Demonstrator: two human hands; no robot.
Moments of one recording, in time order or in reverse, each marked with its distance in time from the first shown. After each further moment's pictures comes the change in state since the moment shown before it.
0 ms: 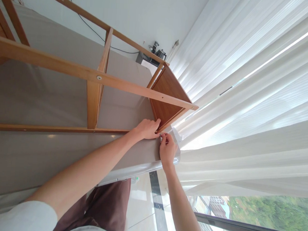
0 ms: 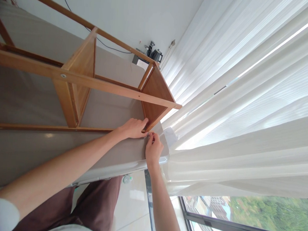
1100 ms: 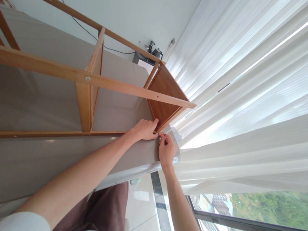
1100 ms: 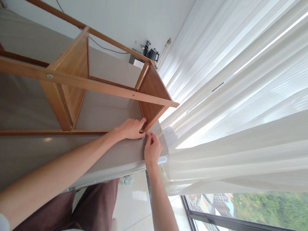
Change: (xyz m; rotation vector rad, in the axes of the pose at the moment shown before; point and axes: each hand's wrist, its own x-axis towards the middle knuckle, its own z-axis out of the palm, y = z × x) left_hand 0.000 -0.001 -0.001 -0.009 -0.012 0.010; right_hand -0.003 0.004 0.002 0.031 0.050 0.095
